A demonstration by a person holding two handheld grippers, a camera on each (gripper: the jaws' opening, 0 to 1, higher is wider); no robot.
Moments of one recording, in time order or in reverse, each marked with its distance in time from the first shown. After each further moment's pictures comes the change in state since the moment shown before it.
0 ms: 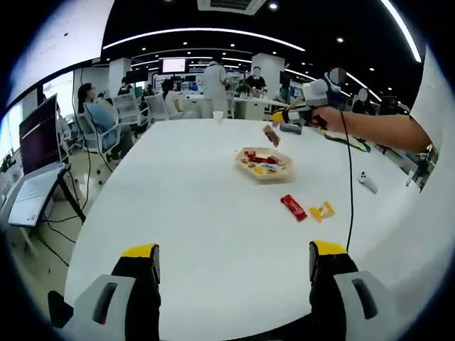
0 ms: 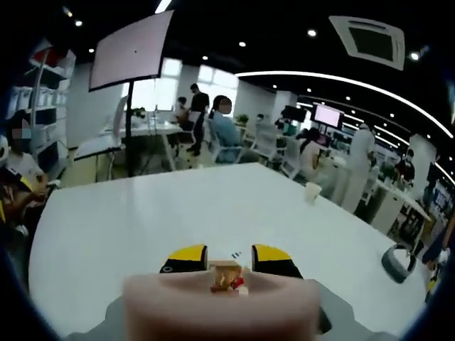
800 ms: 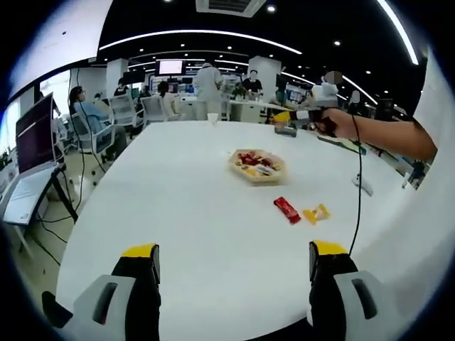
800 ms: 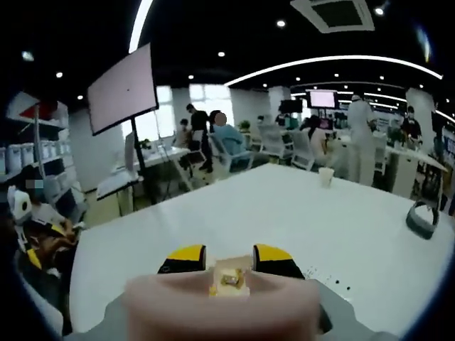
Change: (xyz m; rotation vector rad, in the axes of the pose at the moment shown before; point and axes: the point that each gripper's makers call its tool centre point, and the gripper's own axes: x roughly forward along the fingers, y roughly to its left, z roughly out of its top) left arm 0.012 -0.017 -0.003 -0.007 -0.019 -0.040; right arm -0.052 0.033 -0.005 0.141 -0.057 0.090
